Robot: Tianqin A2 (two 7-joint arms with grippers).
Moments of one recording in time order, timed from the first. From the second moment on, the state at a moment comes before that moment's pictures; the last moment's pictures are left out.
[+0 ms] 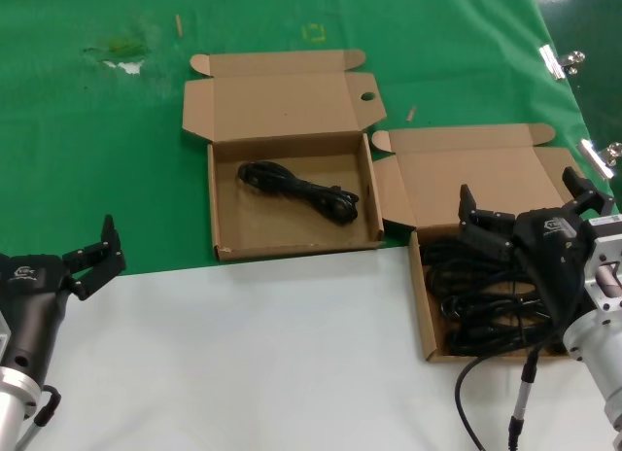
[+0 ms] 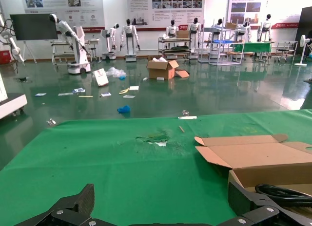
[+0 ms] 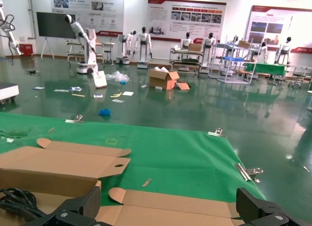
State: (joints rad) left arm 0.00 -0.30 1.60 -1.60 -1.80 0.00 0.00; right arm 0.02 0.30 -1.61 1.58 1.78 -0.01 0.00
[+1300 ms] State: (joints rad) left arm 0.00 -0.30 1.60 -1.60 -1.80 0.00 0.00; right arm 0.02 0.30 -1.61 1.58 1.78 -0.01 0.00
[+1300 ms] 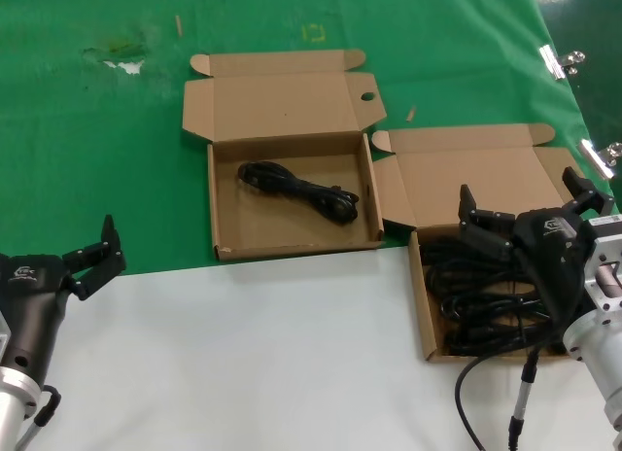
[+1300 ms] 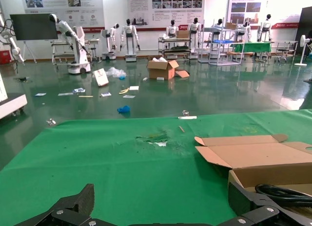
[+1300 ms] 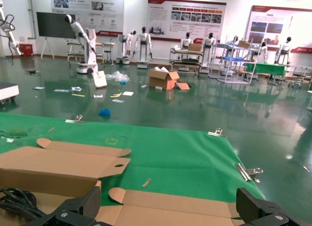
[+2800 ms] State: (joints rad) left arm 0.00 -0.30 1.60 -1.60 -1.80 0.00 0.00; right arm 0.02 0.30 -1.61 1.58 1.78 -0.01 0.00
